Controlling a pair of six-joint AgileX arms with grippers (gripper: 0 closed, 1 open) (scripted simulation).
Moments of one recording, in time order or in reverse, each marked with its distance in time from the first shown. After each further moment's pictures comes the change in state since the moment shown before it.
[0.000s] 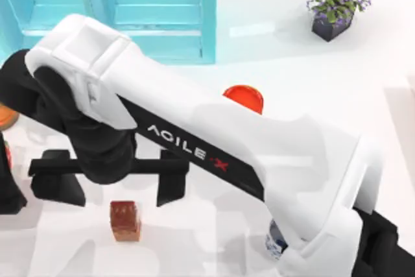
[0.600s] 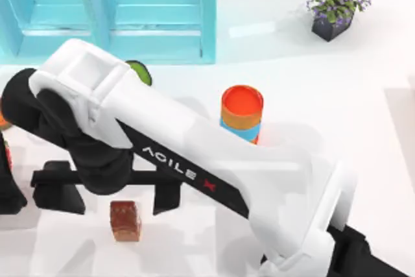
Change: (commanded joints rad) left arm 0.000 0.000 0.000 0.000 0.000 0.000; right arm 0.002 0.178 0.235 -0.061 0.003 0.003
